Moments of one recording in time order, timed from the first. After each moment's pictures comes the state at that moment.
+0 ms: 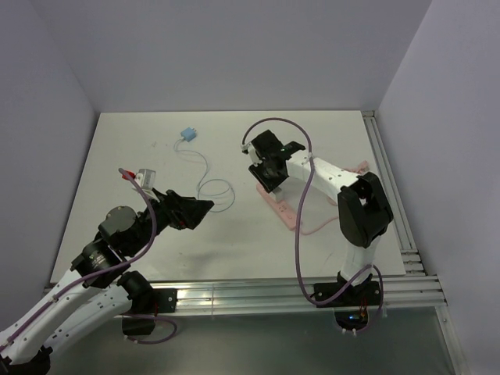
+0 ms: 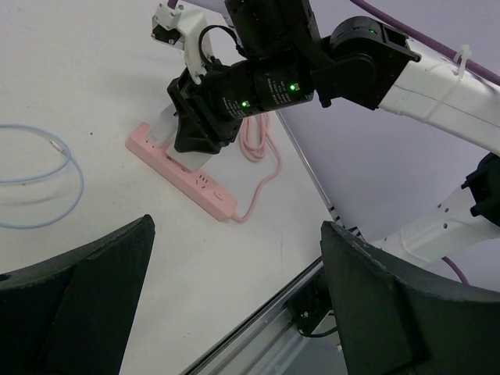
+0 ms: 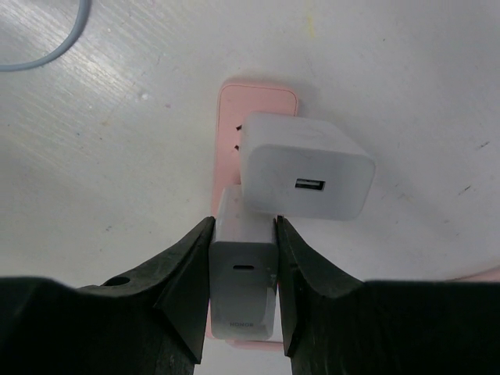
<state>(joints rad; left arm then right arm) -0.77 0.50 0.66 -0.22 -0.06 -0.73 0.59 1.82 1.41 -0.74 0.05 -0.12</state>
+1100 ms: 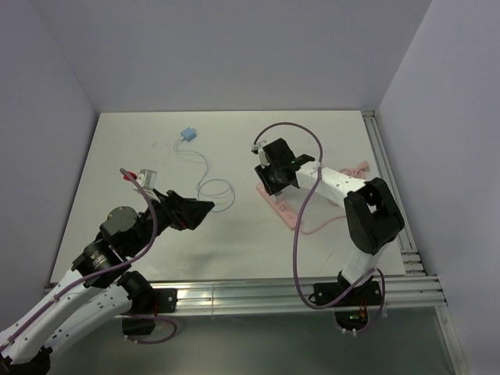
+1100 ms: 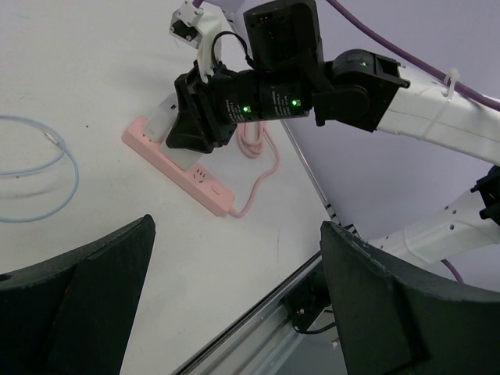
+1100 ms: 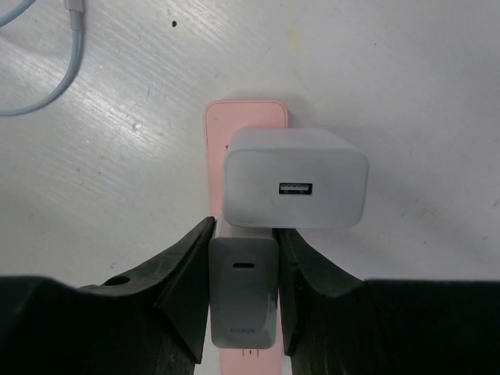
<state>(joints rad) -0.77 0.49 0.65 -0.22 -0.05 -0.75 0.55 1.76 1.21 -0.49 -0.01 -0.05</state>
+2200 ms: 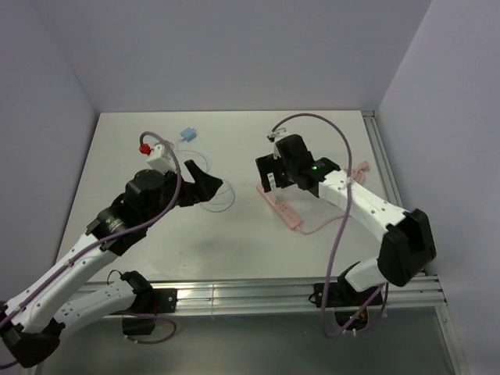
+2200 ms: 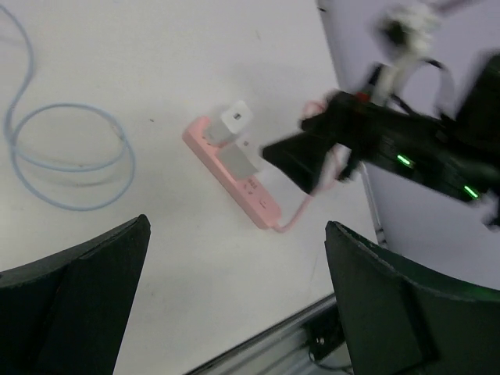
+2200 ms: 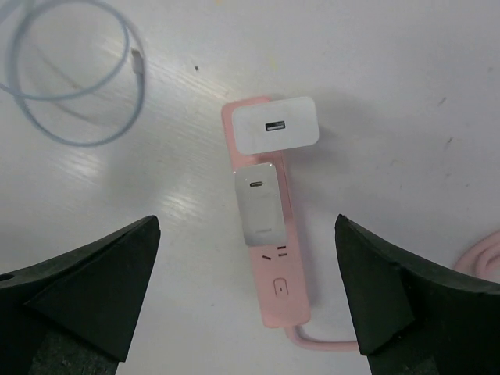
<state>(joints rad) -0.76 0.79 0.91 -0.38 -0.15 -0.77 0.58 1.49 1.14 -0.50 0.08 0.15</state>
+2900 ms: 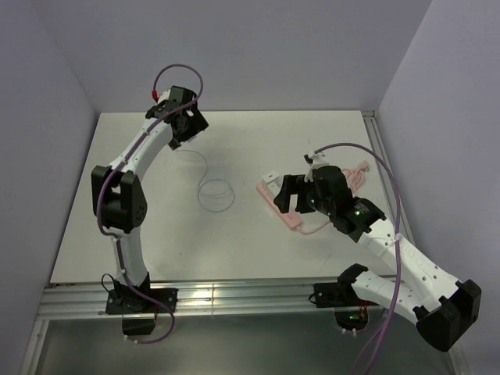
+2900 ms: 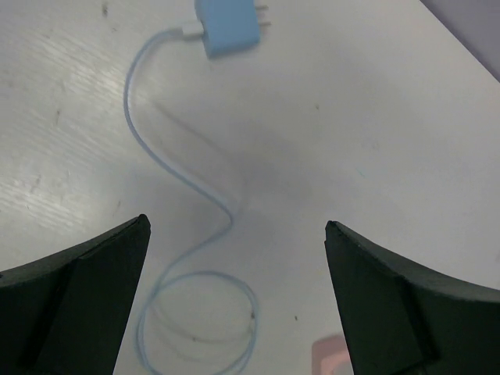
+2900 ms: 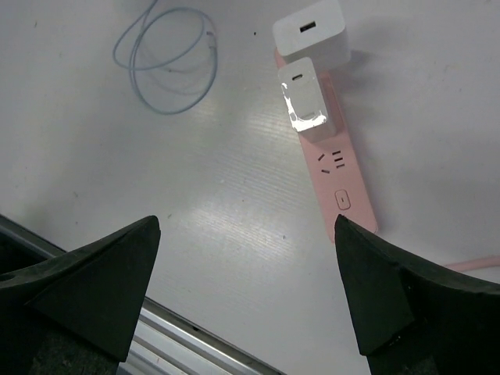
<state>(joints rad) -0.31 1.95 1.81 -0.74 -0.25 -0.84 0.58 0.91 0.83 -0.51 0.01 0.46</state>
